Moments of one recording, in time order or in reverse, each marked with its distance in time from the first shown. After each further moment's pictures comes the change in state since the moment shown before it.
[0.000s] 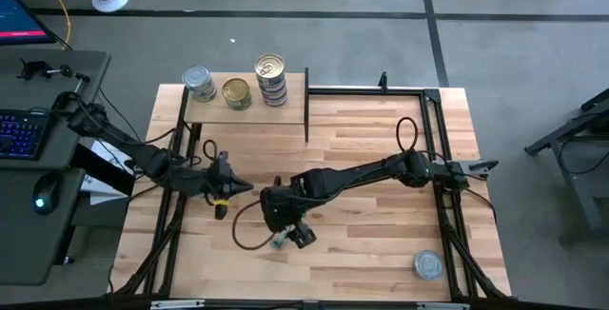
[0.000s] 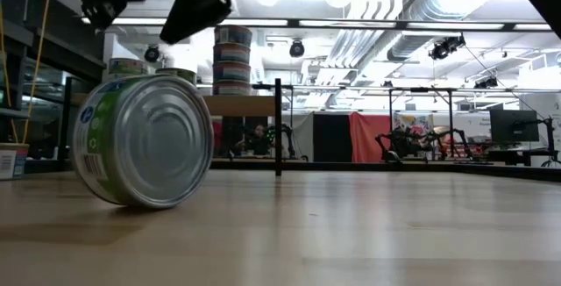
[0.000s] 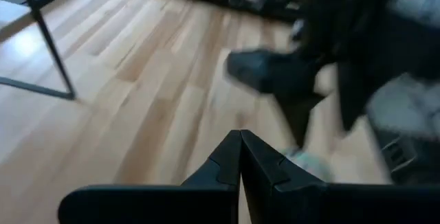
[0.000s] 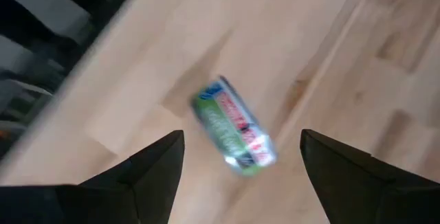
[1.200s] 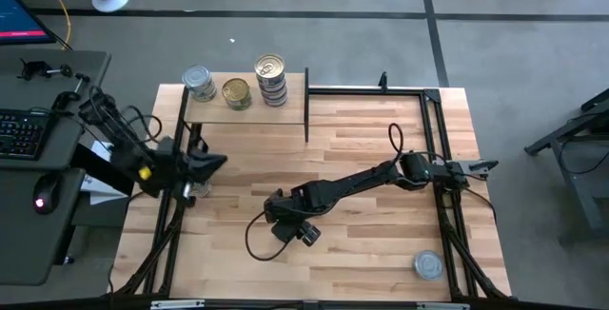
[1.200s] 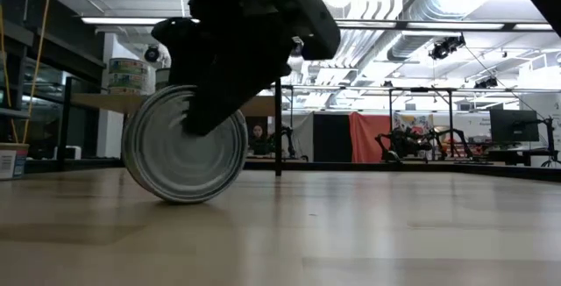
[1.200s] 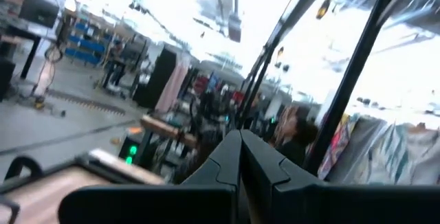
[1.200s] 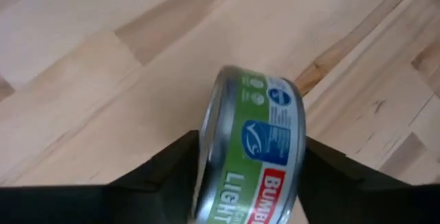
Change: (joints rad) left arm -0.245 -0.086 0.000 0.929 -0.404 0.461; right arm 0.018 0.010 -0.246 0.204 0.114 -0.332
